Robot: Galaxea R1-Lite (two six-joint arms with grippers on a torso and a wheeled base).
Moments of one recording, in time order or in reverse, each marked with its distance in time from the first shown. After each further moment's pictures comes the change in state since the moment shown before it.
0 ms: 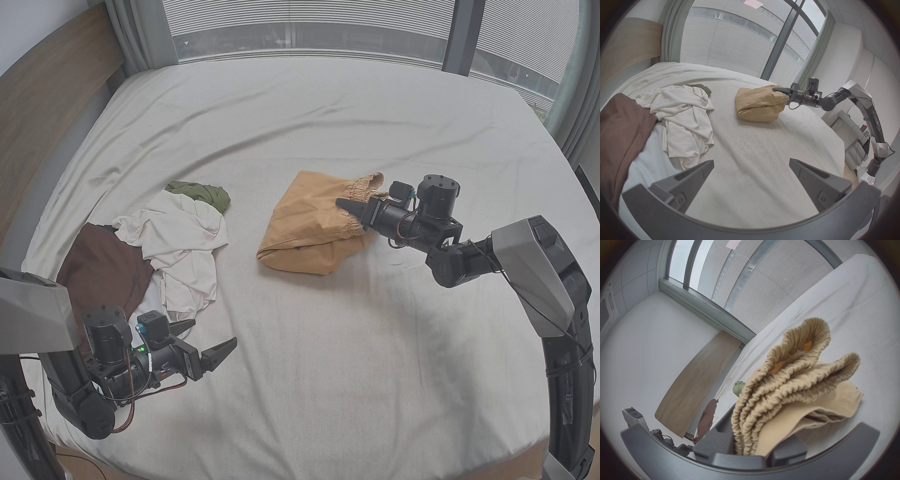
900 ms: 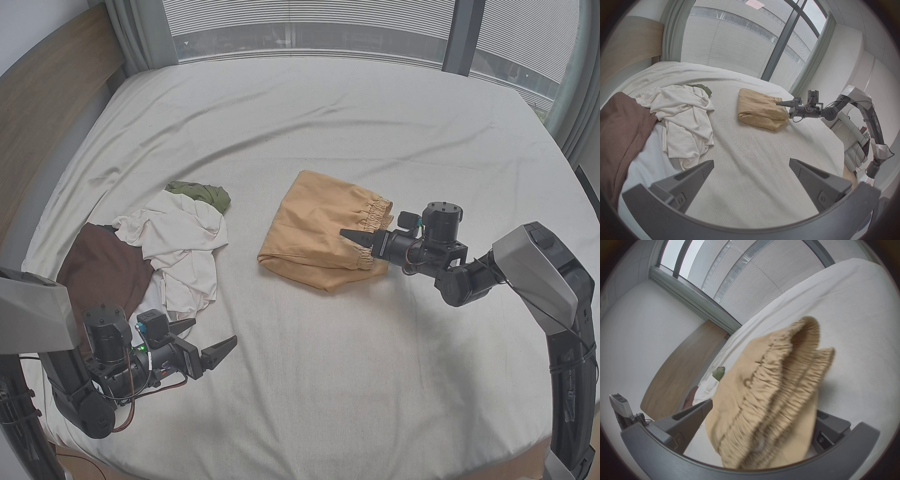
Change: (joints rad) left arm 0.000 -0.001 -0.006 0.000 -0.003 -0.014; right arm -0.042 -0.030 0.234 -0.015 -0.072 -0.134
